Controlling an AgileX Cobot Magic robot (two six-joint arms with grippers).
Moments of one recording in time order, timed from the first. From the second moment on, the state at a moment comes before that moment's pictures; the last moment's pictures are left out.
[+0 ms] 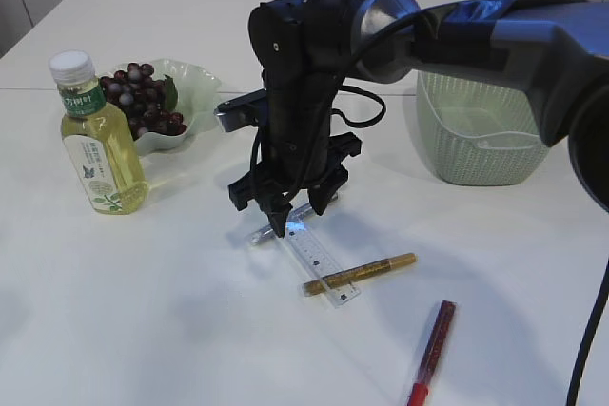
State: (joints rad) left arm -0.19 1.02 -0.98 -0.20 1.24 -0.05; right arm 0.62 2.31 -1.97 0.00 1.23 0.05
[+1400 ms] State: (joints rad) left arm -0.19 1.02 -0.99 -0.21 1.24 -0.05; right arm 0.62 2.38 -1.97 -0.03 1.22 0.05
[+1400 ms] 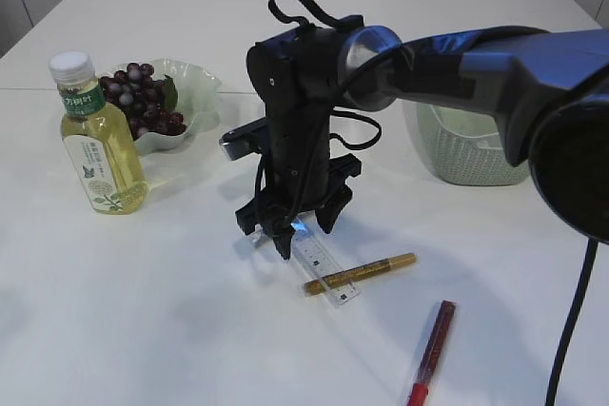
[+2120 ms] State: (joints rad) left arm -0.19 1.02 -0.99 -0.21 1.24 -0.05; right arm 0.62 2.39 -1.97 -0.03 1.22 0.04
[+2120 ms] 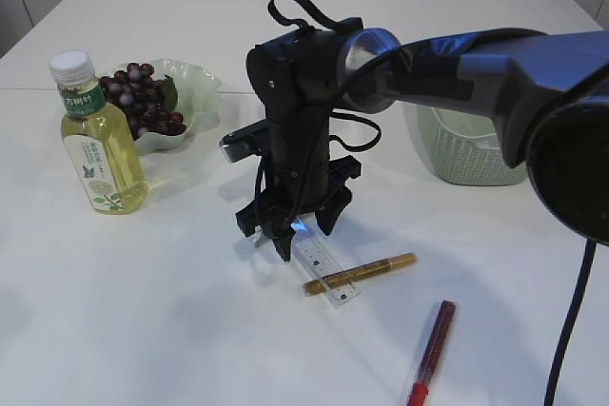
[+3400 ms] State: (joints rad) left arm -0.19 1.02 -0.99 -0.21 1.24 -0.05; right arm 0.62 2.40 -1.97 -0.02 1.22 0.04
